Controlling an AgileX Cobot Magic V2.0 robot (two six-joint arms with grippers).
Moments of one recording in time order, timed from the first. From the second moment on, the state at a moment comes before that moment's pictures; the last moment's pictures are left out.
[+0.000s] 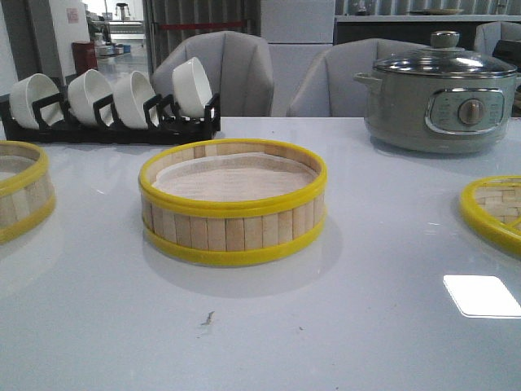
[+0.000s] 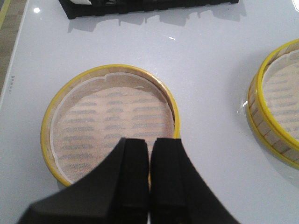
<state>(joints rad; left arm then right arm) -0.09 1.18 -1.17 0.04 0.80 0.05 0.04 0.84 -0.83 -0.02 0.53 0.02</state>
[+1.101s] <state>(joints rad) -0.10 1.78 -1.30 -0.04 0.64 0.06 0.04 0.84 -0.83 -0.01 0.53 0.03</state>
